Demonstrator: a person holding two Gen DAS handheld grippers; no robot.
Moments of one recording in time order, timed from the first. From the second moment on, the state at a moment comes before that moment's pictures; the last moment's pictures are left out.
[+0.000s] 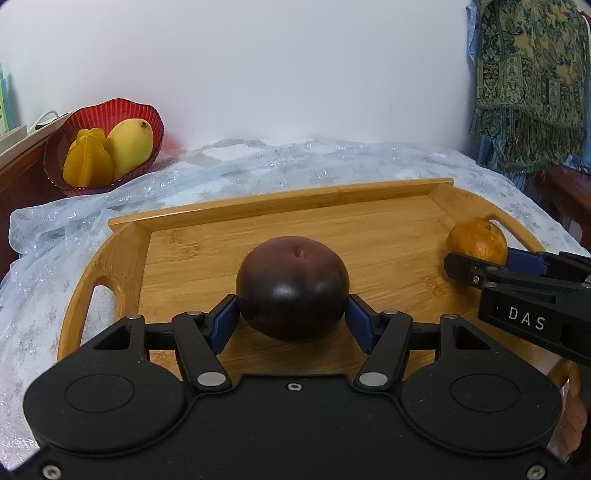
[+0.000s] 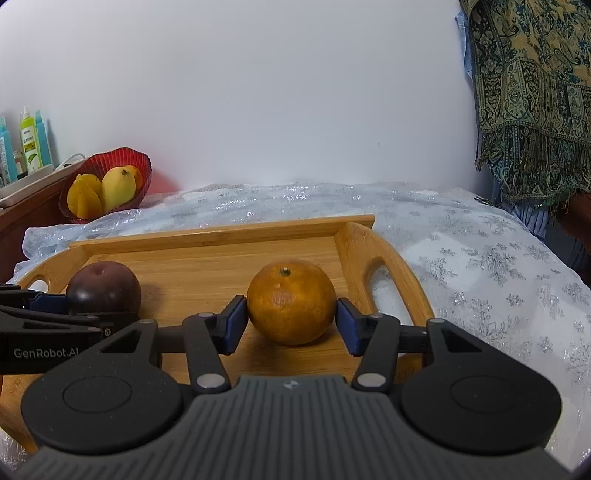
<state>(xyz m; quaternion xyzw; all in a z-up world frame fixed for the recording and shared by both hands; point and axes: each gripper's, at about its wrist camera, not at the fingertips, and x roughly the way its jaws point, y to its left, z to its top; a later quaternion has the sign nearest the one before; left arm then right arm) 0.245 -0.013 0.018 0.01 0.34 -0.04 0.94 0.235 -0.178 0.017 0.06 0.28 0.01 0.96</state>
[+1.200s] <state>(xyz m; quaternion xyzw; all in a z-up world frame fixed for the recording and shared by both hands) 0.151 0.001 0.046 -0.02 0.29 -0.04 0.96 0.143 -0.178 0.044 0.07 0.19 0.03 0.98</state>
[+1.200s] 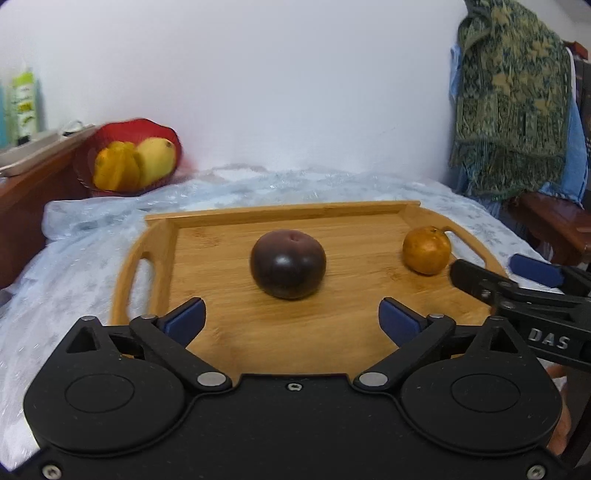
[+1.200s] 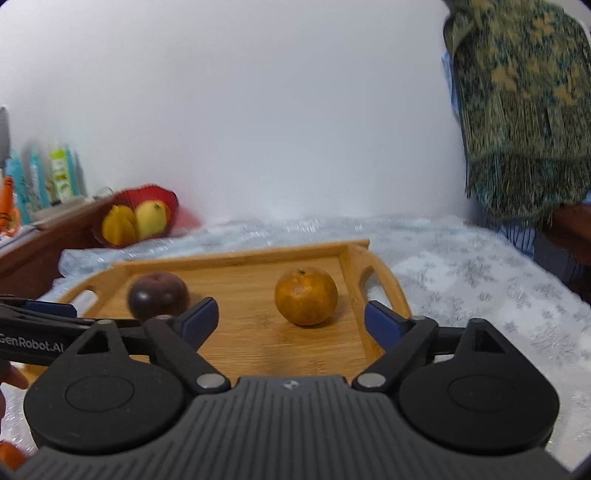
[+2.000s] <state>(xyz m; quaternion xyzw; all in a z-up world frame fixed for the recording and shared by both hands) 0.005 -0.014 0.049 -0.04 0.29 -0.06 0.95 0.008 -0.160 0.027 0.02 0.21 -0.02 0.98</state>
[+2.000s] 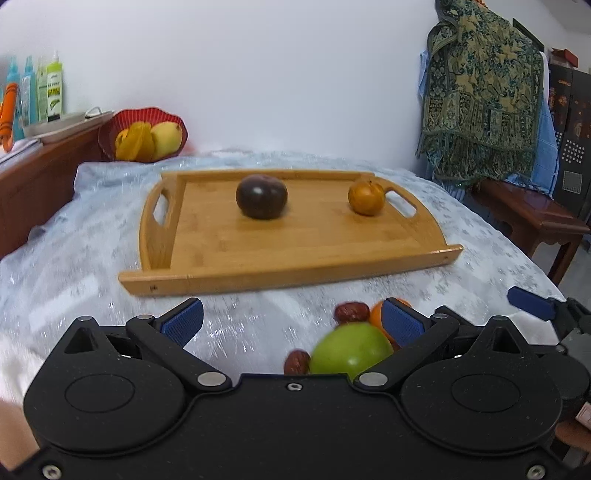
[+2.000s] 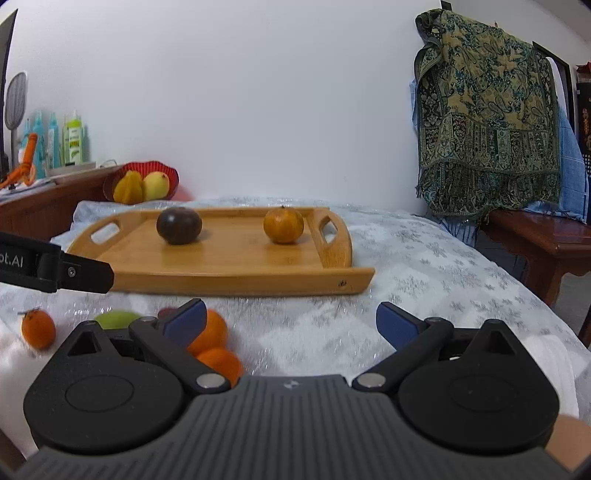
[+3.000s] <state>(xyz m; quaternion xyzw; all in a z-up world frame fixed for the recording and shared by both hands) 0.011 -0.040 0.032 -0.04 0.37 -0.12 0.92 -0.006 -0.131 0.011 0.00 0.25 0.05 0.97</state>
